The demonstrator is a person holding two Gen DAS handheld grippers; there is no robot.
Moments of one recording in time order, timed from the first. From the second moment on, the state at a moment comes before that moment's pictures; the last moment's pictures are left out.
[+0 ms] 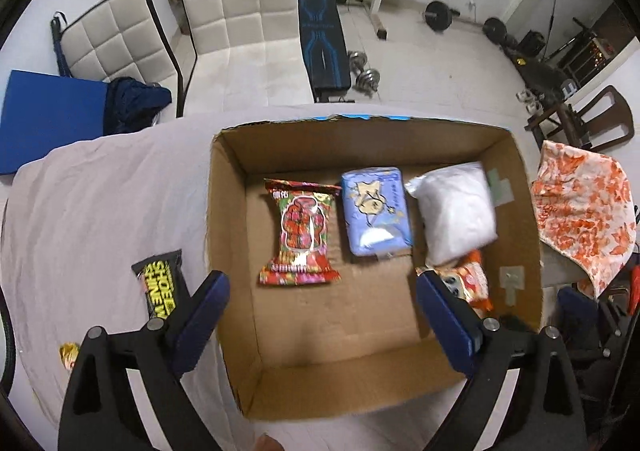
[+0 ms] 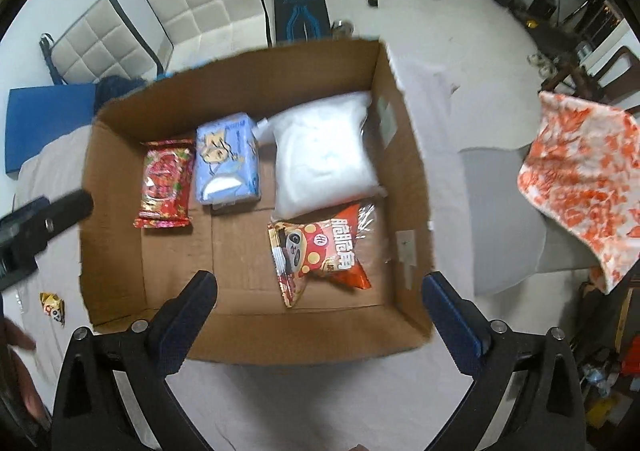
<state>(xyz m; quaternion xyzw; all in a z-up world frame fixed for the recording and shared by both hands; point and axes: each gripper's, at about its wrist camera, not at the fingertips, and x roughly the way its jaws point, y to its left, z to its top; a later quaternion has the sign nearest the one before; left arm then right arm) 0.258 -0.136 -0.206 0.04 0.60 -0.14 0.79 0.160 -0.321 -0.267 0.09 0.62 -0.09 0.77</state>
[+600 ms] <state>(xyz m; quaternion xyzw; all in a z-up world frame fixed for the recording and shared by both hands) 0.157 -0.116 -0.120 0.00 0.54 -0.12 0.84 0.073 -0.302 -0.158 0.05 0.55 -0.08 0.83</state>
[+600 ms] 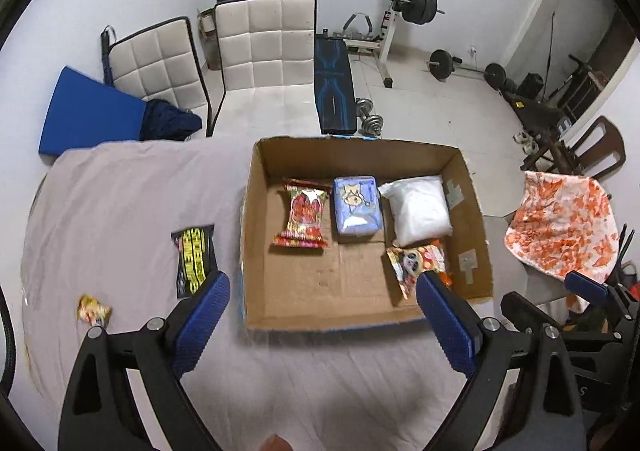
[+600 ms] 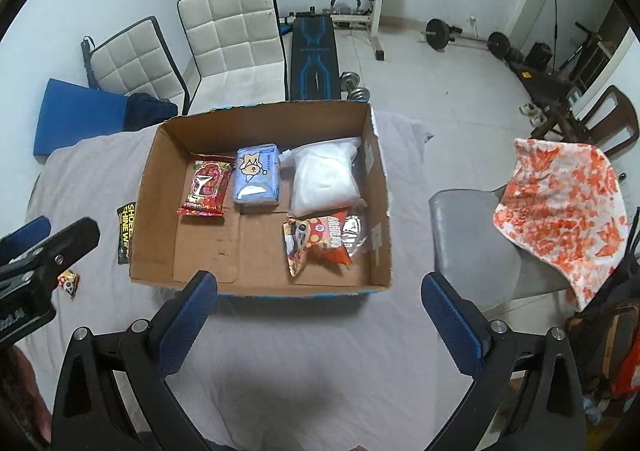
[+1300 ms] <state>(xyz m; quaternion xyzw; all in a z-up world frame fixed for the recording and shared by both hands) 0.149 0.023 -0.107 -0.02 0.54 -0.09 0.84 0.078 -0.180 -0.127 0.08 0.56 -0.02 0.83</state>
